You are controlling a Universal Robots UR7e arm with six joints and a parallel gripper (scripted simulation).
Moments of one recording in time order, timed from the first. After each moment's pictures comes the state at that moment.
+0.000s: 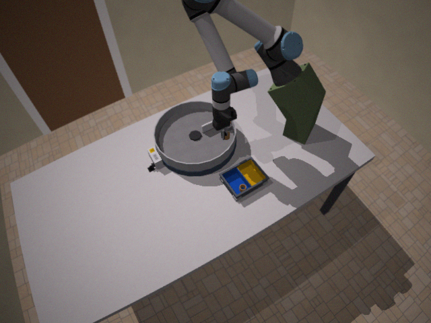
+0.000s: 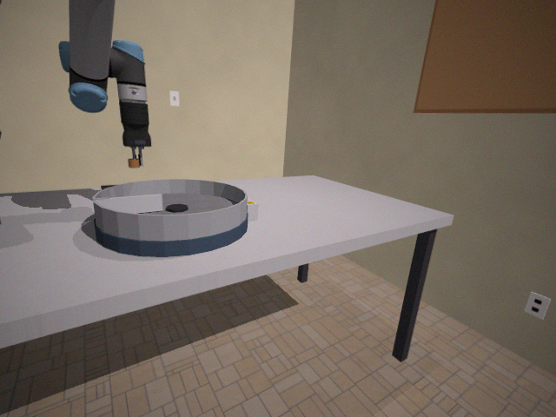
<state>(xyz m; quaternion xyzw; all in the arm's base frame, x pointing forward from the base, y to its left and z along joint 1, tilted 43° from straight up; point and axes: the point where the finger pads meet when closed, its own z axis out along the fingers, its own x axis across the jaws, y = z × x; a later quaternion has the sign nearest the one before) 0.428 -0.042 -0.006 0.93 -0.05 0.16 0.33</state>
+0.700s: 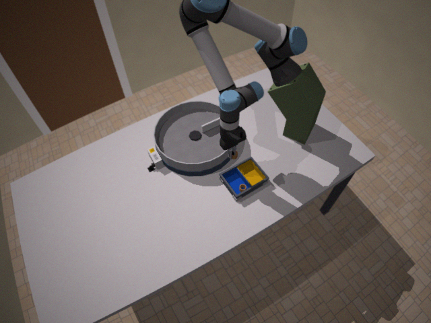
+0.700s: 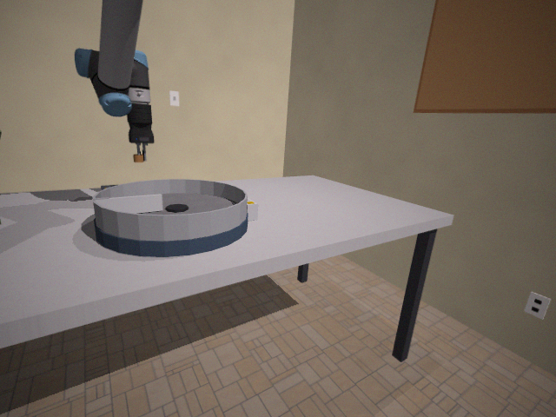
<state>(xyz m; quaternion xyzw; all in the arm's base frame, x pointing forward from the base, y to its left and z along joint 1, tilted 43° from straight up) 0.477 0.045 -0.063 0.93 -0.05 0.16 0.33</state>
